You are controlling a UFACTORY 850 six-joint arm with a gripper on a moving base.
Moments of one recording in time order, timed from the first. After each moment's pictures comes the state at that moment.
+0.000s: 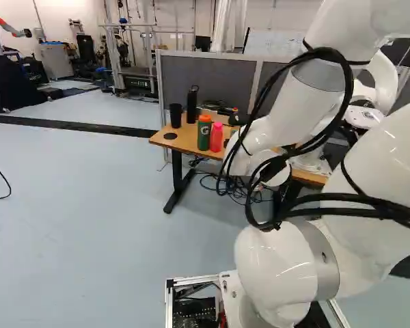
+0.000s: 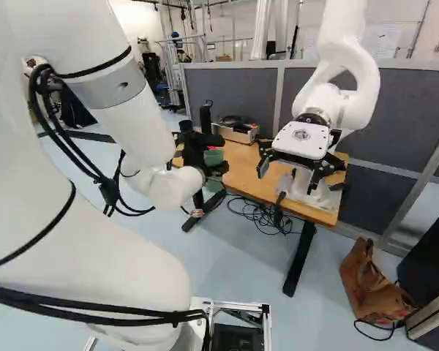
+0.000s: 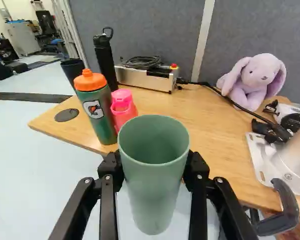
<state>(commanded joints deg) -5.8 7.7 -12.3 2.6 50.4 0.0</state>
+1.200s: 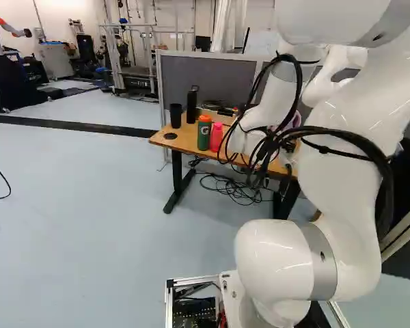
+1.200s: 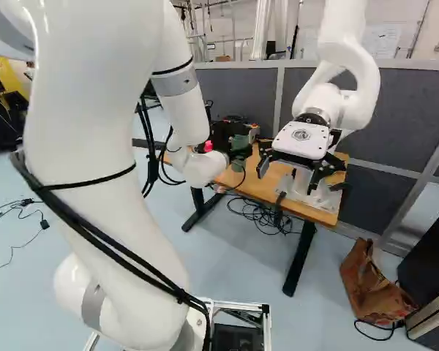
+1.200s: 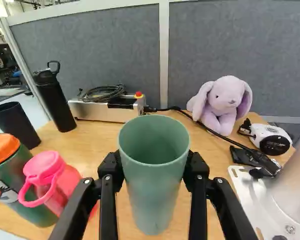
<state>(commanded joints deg) -10.8 -13.9 -30.7 8.4 62.3 0.0</state>
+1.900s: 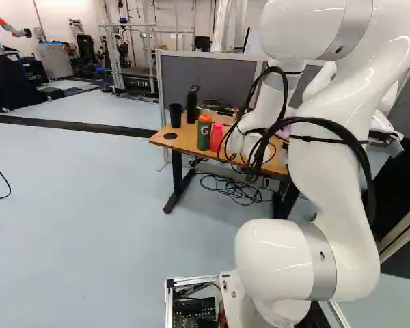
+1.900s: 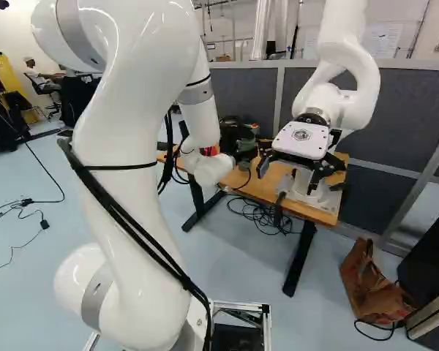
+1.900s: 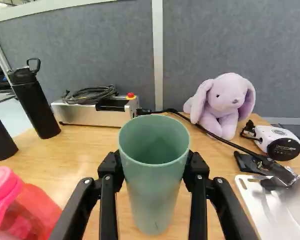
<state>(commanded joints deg) -11.9 -23.5 -37.0 9.2 66.3 0.0</state>
